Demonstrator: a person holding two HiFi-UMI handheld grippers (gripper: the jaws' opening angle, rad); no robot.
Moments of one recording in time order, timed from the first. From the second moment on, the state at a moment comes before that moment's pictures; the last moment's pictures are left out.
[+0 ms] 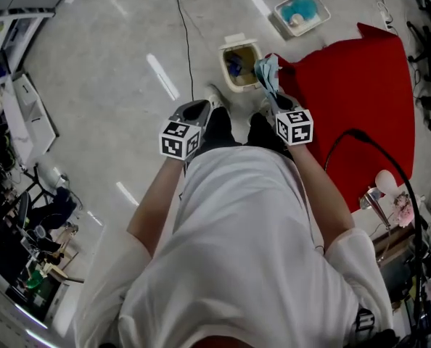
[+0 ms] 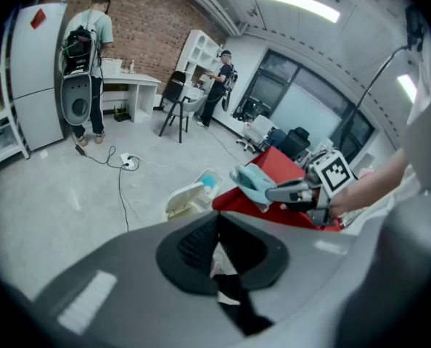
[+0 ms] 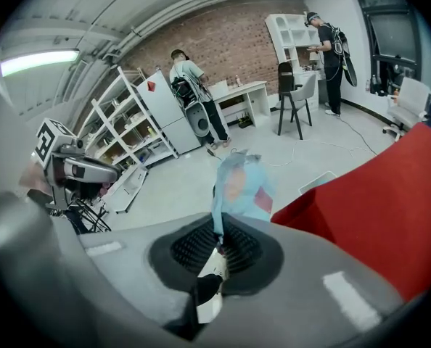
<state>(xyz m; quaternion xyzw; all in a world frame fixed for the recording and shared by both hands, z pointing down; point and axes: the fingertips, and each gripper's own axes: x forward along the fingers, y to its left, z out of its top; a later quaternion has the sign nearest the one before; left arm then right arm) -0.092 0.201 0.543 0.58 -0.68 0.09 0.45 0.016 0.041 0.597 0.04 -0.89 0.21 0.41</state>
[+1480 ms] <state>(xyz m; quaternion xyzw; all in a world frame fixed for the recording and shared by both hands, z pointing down) -0.147 0.195 0.700 0.56 -0.68 0.14 0.46 -0.041 0.051 0.835 0.01 -0.82 0.32 0.47</state>
